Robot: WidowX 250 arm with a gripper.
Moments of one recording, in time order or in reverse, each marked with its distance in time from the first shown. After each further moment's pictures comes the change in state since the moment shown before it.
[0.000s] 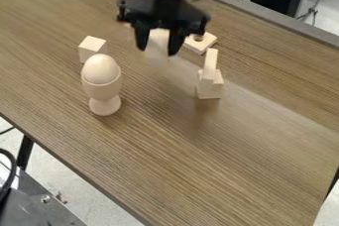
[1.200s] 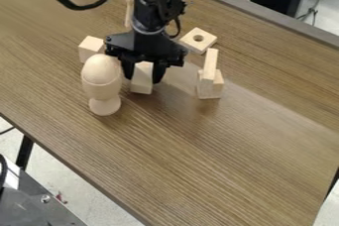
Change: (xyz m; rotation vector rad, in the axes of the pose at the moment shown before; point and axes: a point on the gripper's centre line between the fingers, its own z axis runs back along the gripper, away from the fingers) arm -0.008 0.011 -0.050 -0.080 0.002 -0.020
